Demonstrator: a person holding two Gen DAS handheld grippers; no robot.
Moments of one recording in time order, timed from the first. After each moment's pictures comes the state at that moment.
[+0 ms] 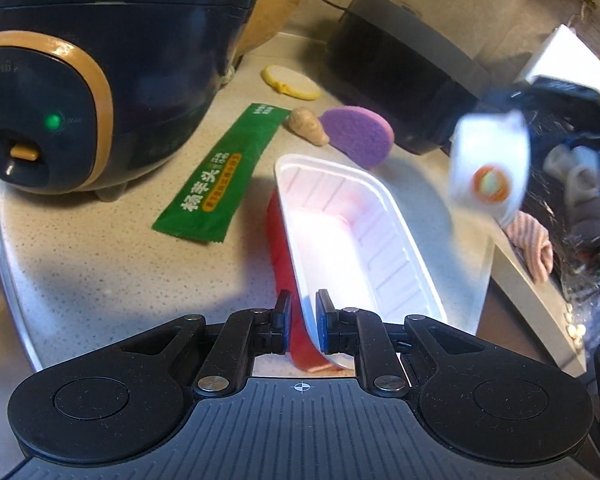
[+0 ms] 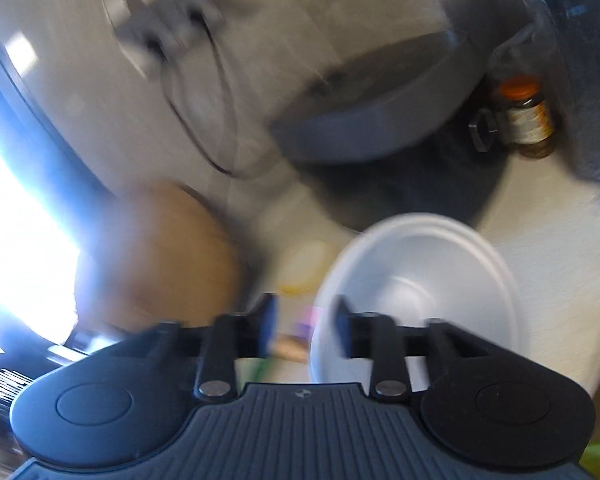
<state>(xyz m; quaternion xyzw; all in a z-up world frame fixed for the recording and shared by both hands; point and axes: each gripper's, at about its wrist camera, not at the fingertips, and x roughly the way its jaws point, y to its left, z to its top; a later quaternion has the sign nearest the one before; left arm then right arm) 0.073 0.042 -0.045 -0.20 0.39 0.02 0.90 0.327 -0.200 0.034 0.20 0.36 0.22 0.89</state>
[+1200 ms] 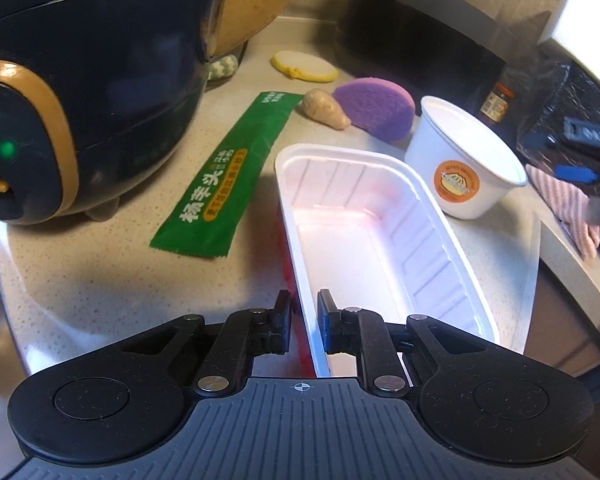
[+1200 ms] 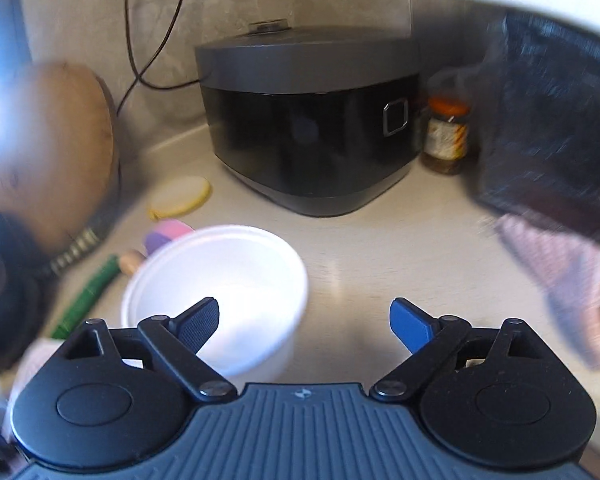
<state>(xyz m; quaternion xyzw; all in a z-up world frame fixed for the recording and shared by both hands) 0.103 0.027 -0.059 -0.13 0.42 0.06 0.90 0.307 -0.221 -0.010 0.03 0.37 0.14 0.92</state>
